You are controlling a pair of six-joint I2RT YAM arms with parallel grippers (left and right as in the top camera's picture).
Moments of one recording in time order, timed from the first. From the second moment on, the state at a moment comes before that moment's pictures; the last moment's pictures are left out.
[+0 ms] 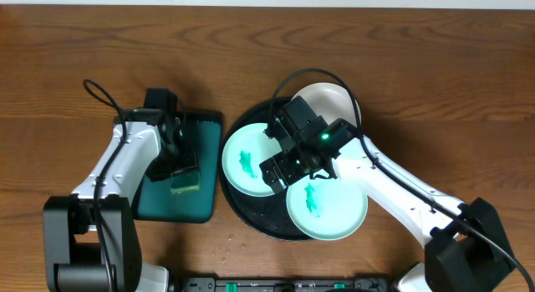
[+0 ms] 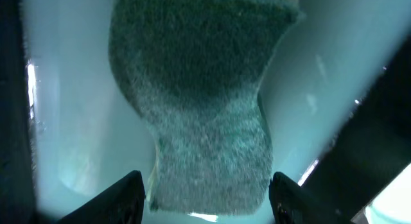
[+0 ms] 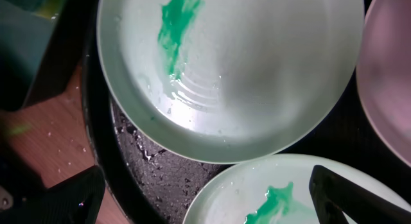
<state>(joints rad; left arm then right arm) -0.03 1.65 1.01 -0.94 0.06 -0.27 0.68 1.67 1.19 -0.80 -0.23 0.18</state>
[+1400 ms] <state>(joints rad) -0.03 1.35 0.99 -0.93 0.02 -0.32 0.68 1.68 1.19 -0.79 -0.23 0.20</state>
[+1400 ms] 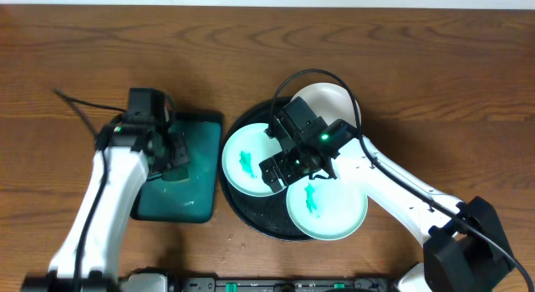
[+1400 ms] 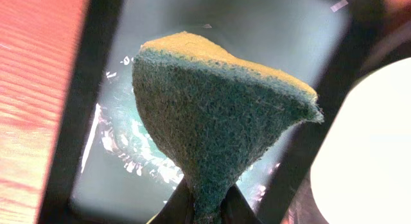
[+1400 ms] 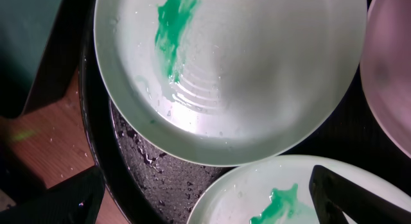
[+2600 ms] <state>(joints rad) -0.03 1.29 0.99 -0.89 -0.03 -0.33 0.63 1.79 1.18 -0.72 -0.09 0.48</state>
